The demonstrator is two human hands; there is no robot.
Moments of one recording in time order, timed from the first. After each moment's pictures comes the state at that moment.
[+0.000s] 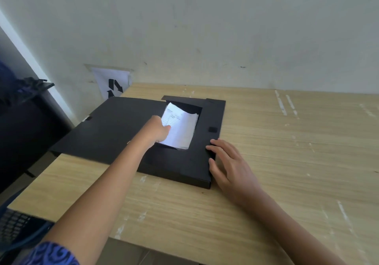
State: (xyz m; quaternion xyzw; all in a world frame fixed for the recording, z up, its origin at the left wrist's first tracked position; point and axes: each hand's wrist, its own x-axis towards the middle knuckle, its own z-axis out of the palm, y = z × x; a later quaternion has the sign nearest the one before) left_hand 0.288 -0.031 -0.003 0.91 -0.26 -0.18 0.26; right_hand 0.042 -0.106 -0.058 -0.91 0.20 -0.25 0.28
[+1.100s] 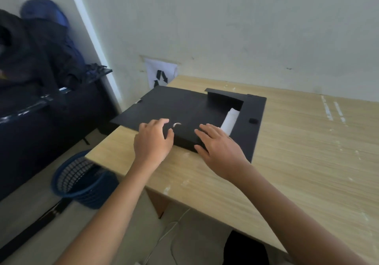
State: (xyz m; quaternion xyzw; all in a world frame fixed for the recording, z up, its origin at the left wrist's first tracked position) left_hand 0.259 0.127 -0.029 0.93 -0.25 0.14 0.22; right_hand 0.117 -0.022 -0.019 -0.98 0.08 -0.13 0.12
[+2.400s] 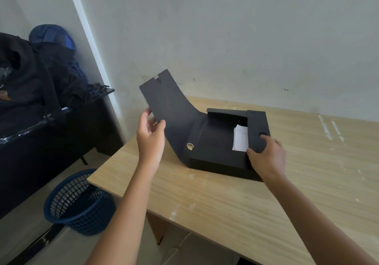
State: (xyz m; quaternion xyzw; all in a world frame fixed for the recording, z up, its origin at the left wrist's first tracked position) left_hand 0.277 0.113 0.019 0.64 -0.17 0.03 0.75; right_hand 0.102 -0.093 -0.016 -0.77 0.43 -0.30 0.36
